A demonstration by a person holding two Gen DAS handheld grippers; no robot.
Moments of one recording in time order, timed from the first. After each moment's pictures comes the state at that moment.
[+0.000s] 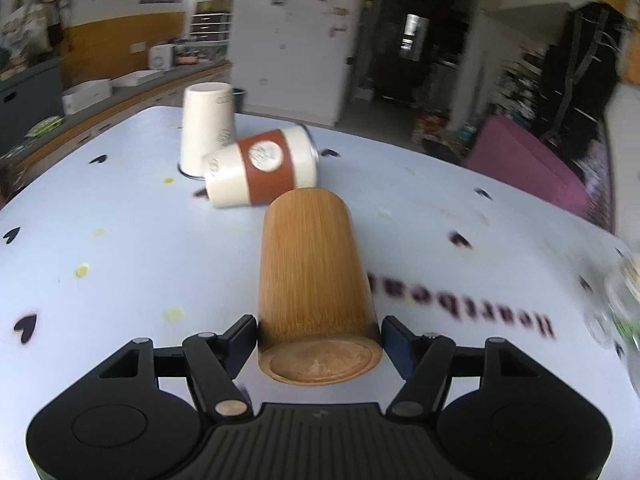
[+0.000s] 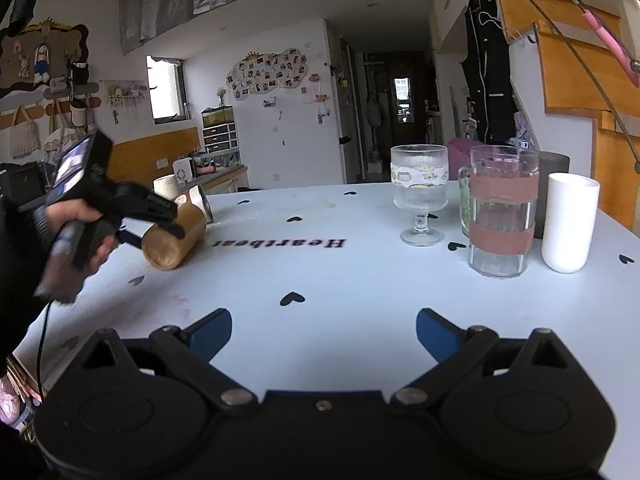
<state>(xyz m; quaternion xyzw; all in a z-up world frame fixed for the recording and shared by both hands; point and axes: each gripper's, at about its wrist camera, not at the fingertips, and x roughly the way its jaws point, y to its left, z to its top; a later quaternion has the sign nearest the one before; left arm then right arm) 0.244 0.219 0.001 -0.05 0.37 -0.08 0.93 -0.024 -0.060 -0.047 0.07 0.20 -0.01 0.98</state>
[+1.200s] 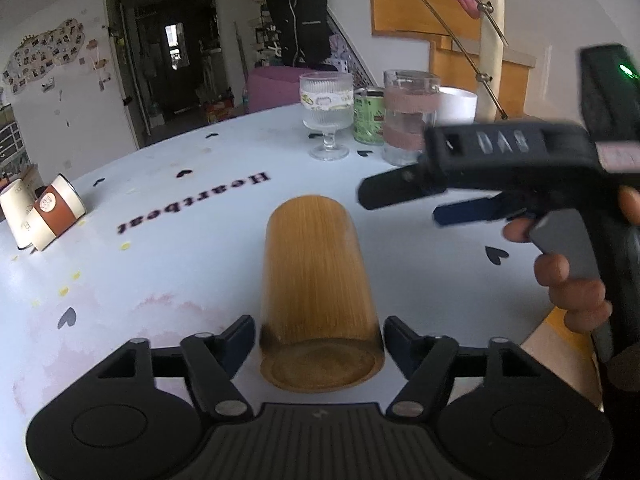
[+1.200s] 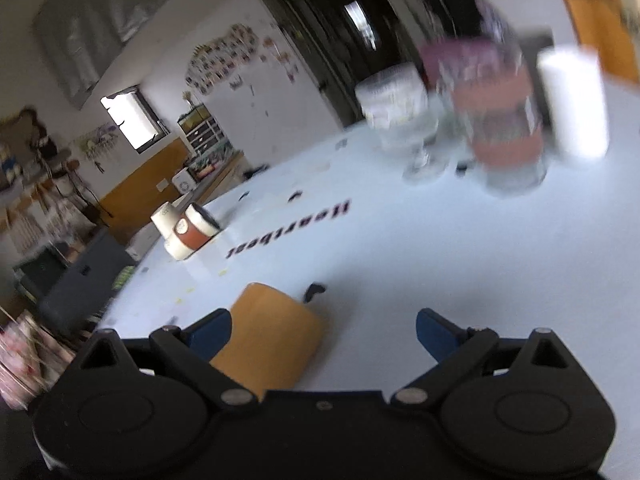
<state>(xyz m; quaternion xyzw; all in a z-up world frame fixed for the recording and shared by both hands) 0.035 0.135 -0.002 0.16 0.31 -0.35 0.87 0.020 -0.099 -0.044 0.29 0.28 0.02 0.91</state>
